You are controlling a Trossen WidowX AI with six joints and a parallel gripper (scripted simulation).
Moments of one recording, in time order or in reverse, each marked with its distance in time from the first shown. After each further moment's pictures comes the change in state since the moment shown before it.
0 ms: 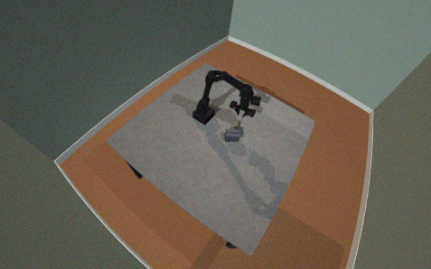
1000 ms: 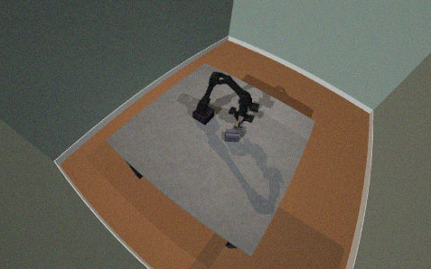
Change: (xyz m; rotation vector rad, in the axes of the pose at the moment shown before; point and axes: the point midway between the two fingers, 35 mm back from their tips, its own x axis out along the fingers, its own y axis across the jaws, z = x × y) arm 0.066 -0.003 0.005 -0.012 -0.001 -0.002
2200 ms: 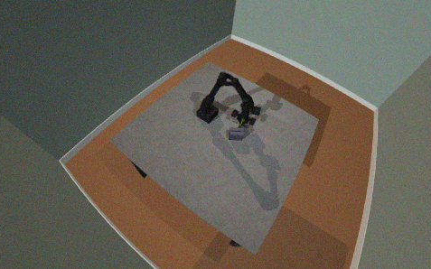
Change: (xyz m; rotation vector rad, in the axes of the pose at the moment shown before) arm 0.054 0.003 0.000 0.001 0.001 0.006
